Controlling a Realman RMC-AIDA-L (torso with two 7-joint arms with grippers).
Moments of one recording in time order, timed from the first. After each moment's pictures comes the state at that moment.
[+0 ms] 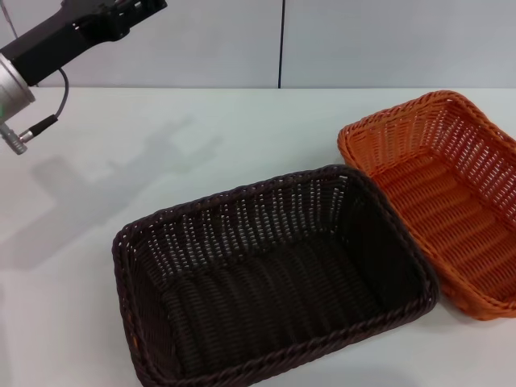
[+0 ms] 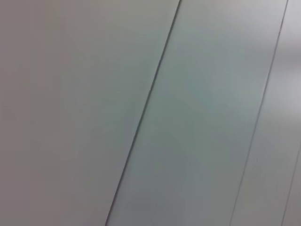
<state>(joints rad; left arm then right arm) -0.53 -2.06 -2.29 -0.75 1.29 -1.28 1.63 0.57 1.78 -0.47 -1.23 -2.25 -1.83 1.82</state>
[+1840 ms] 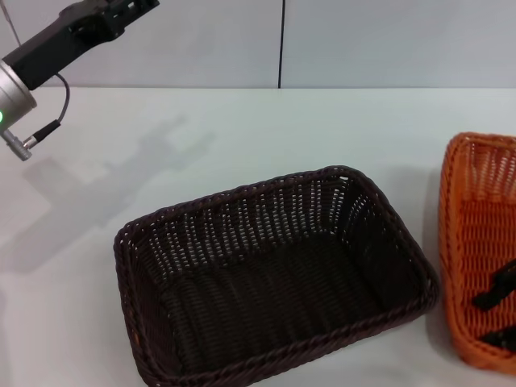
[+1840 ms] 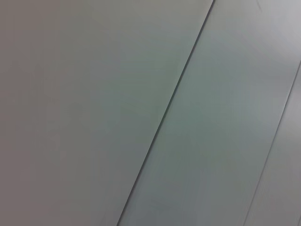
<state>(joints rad) -0.53 -2.06 -2.29 -0.69 1.25 -1.24 1.62 0.62 2.02 -0.90 -1.17 -2.58 -1.95 1.66</state>
